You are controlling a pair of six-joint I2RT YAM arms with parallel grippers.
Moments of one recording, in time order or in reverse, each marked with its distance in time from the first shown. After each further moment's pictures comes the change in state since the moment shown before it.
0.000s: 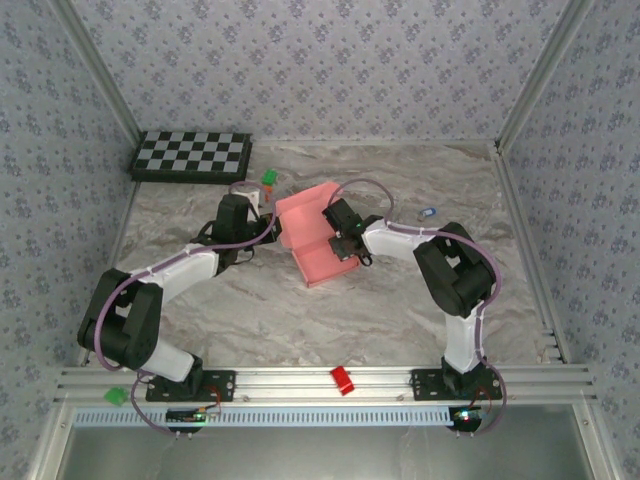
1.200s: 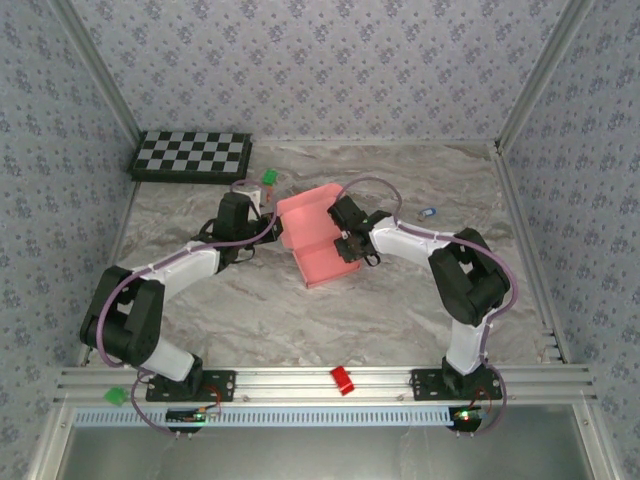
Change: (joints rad) left arm 0.000 0.020 0.021 -0.016 0.022 0.003; right arm -0.004 -0.092 0.002 -0.174 -0.055 0.045
